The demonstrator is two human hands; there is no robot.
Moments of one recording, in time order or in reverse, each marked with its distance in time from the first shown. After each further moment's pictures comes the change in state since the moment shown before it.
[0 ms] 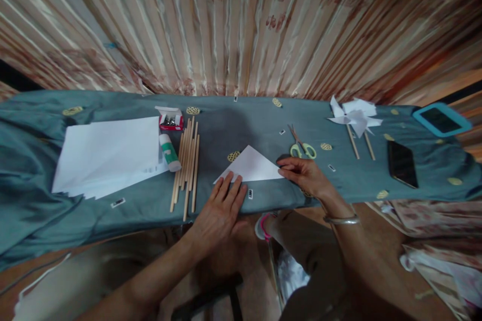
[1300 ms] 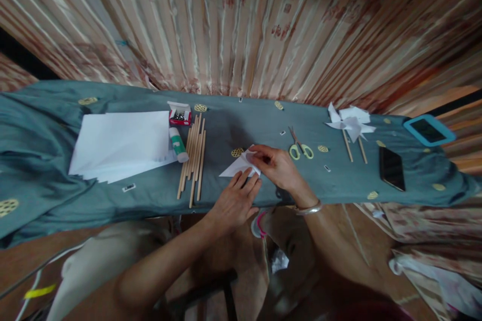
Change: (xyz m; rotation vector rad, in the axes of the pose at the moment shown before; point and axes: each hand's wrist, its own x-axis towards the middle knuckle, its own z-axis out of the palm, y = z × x) left_hand 0.031 0.017 -0.003 -0.145 -0.042 0.027; right_hand -0.001 -0.083 0.058 -0.342 -0.048 -0.343
